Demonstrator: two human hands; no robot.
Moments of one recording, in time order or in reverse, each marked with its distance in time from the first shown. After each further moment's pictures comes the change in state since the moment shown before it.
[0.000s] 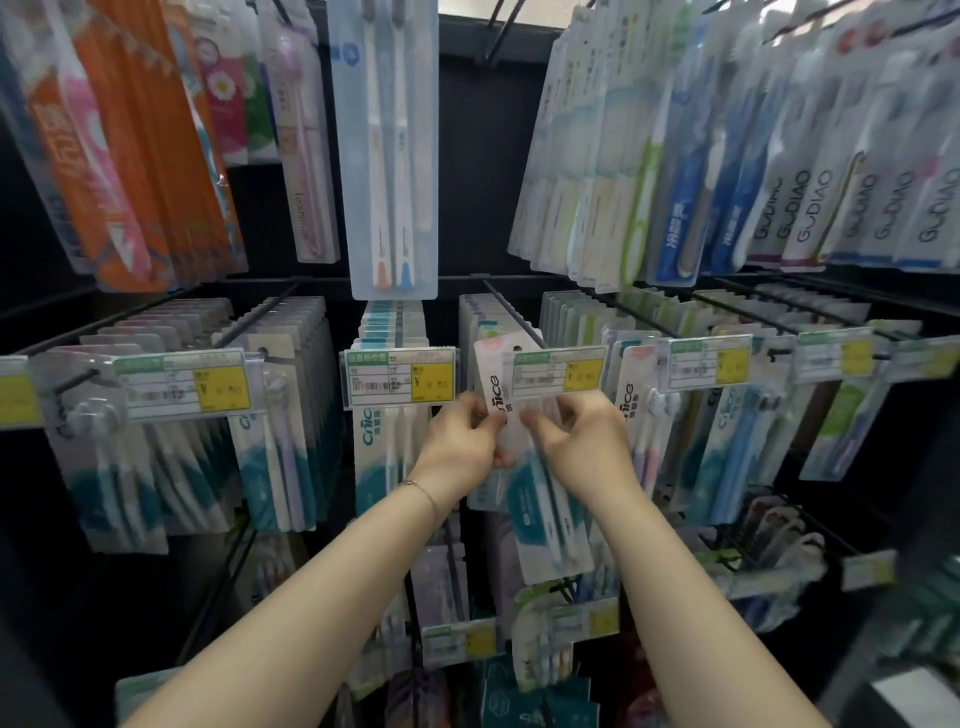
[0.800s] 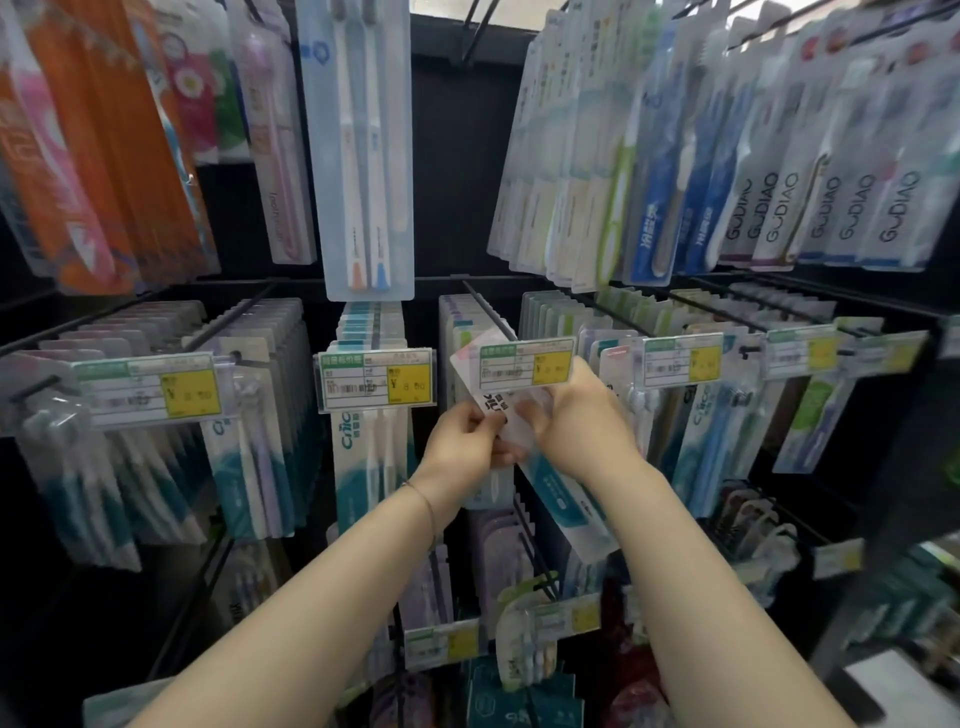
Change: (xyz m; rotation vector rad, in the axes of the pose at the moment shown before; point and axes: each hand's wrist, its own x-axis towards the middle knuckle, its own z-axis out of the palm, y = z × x) left_hand -0.002 0.002 0.022 -0.298 -0.083 -0.108; right_hand 0.018 -0.003 -0.017 -0.309 -0.078 -0.039
